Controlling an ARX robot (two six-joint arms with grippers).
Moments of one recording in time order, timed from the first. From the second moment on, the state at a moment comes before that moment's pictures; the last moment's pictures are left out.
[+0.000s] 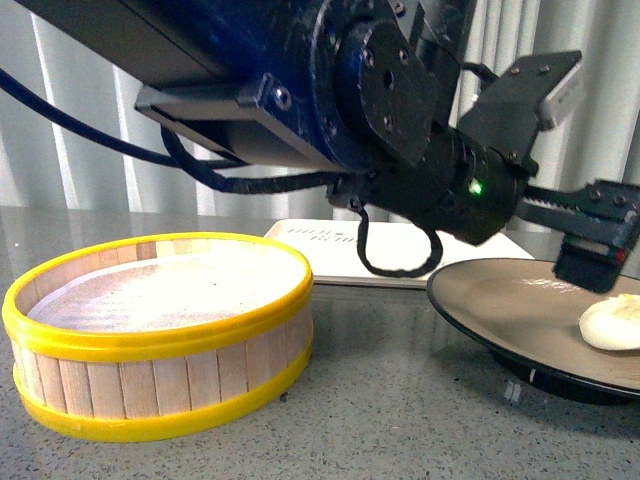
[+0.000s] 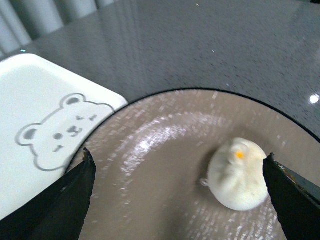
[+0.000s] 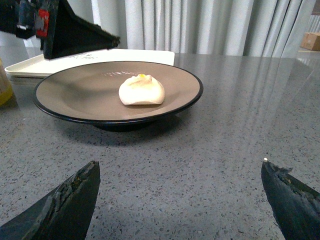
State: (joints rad) left arm -0.62 2.04 1.68 0.10 0.37 0.24; right arm 0.00 0.00 0.01 0.00 0.00 -0.01
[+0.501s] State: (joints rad) left arm -0.44 2.02 1.81 -0.14 0.02 0.08; right arm 0.00 0.00 0.01 0.00 0.00 -0.01
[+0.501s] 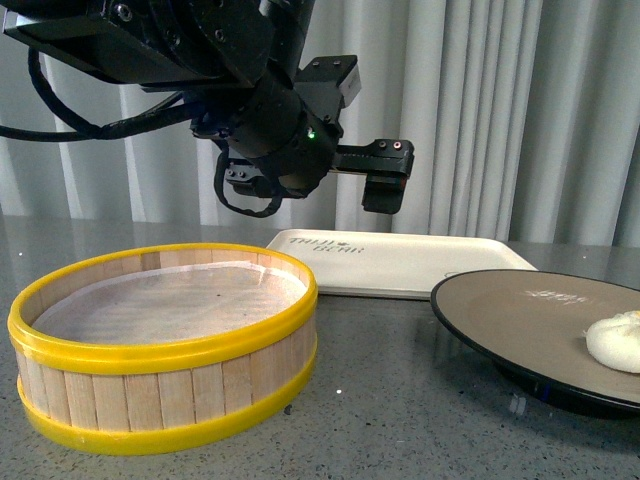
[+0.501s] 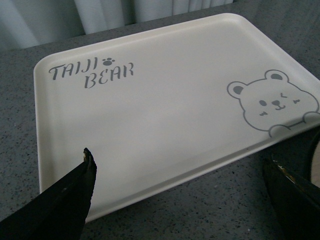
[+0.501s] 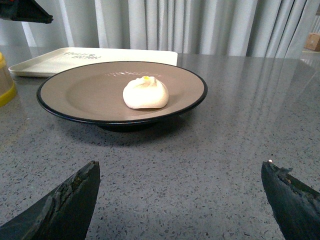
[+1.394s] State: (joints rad) left arm -0.21 1.31 0.48 0.83 -0.20 0.00; right arm 0.00 0.00 0.01 0.00 0.00 -0.01
